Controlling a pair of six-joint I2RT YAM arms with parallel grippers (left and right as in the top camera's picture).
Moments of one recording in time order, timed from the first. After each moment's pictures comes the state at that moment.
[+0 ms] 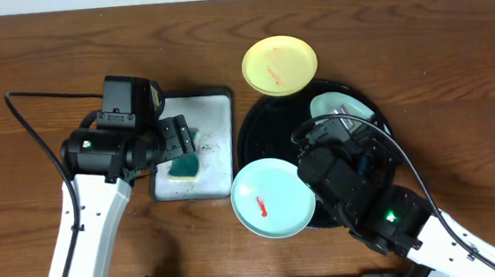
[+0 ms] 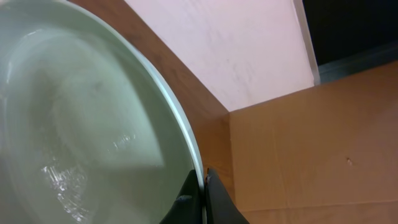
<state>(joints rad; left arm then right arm) -0.16 1.28 1.25 -1.13 0.05 -0.38 0.89 1.10 0.87 -0.63 1.19 -0.22</state>
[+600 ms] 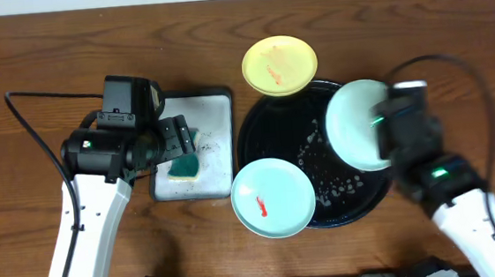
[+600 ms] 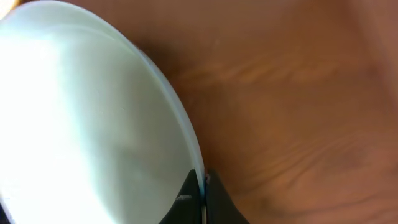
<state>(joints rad) -0.16 1.28 1.25 -1.13 0.05 -0.38 0.24 1.08 0.87 -0.70 0.46 0.20</state>
